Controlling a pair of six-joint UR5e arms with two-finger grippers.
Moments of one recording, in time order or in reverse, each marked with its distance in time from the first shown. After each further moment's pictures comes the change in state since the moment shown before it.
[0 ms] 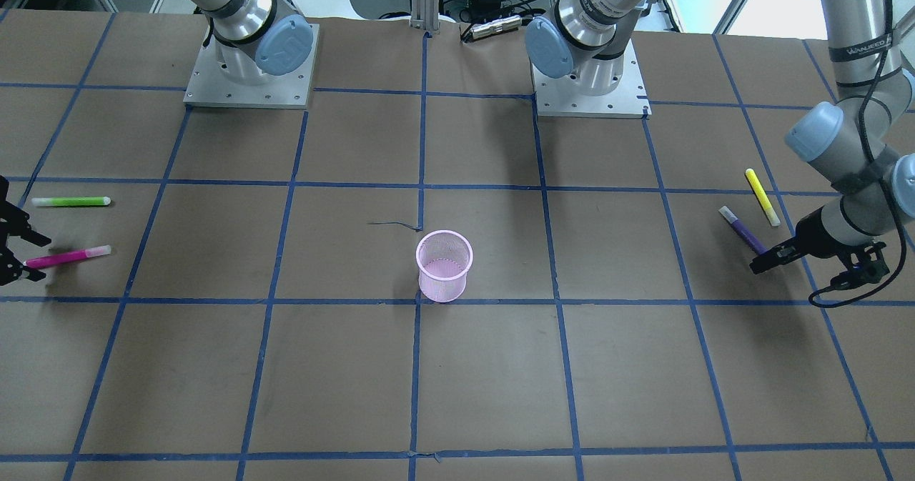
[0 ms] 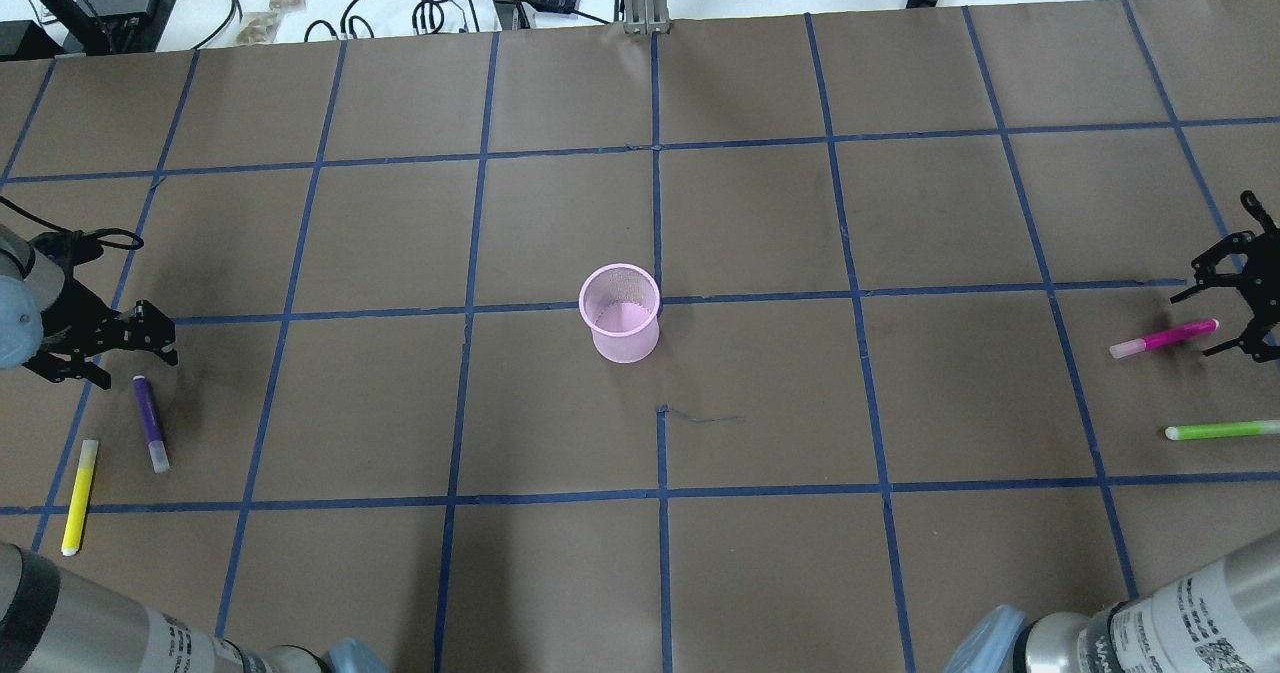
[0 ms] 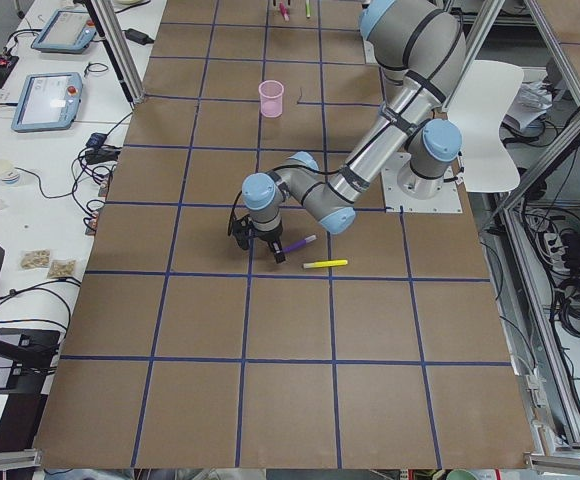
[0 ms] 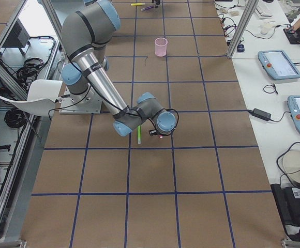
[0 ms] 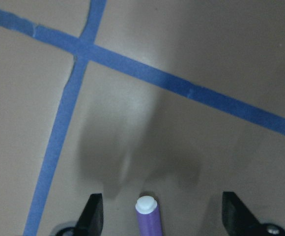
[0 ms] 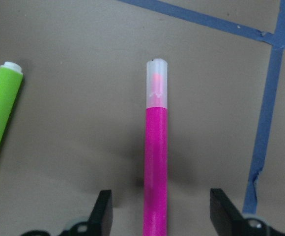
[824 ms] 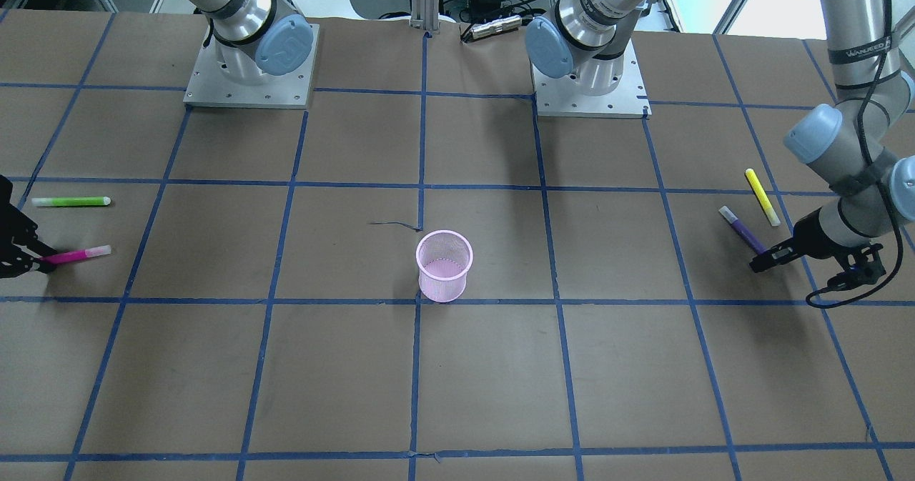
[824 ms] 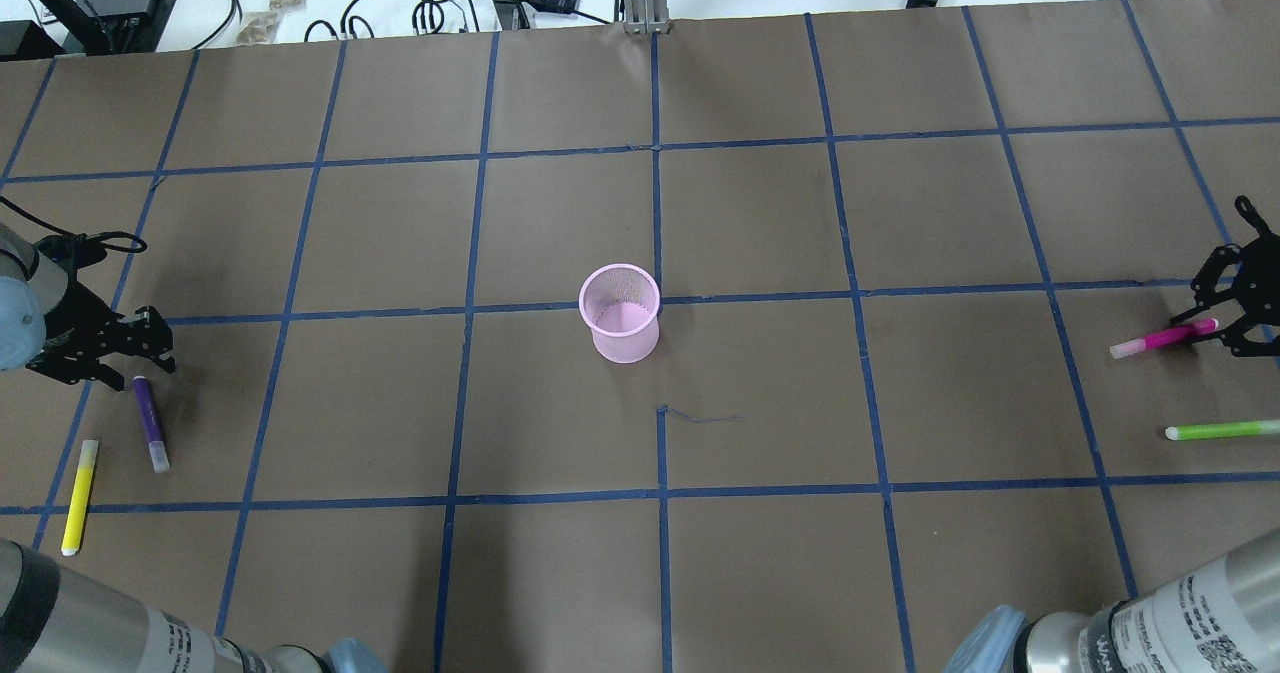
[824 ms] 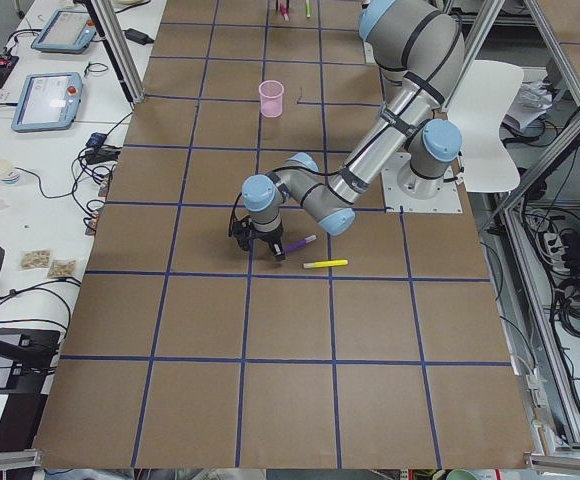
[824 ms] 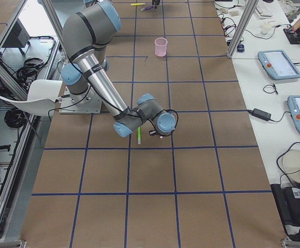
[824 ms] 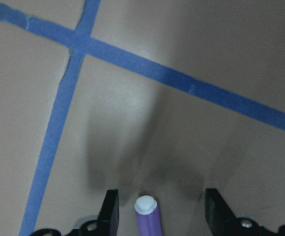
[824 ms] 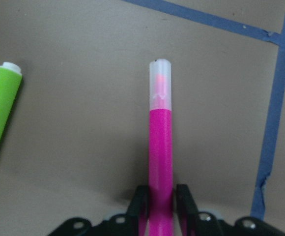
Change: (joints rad) left arm 0.000 -0.008 0.000 -0.003 0.002 -0.002; right arm 0.000 0.009 0.001 0.004 -0.002 0.003
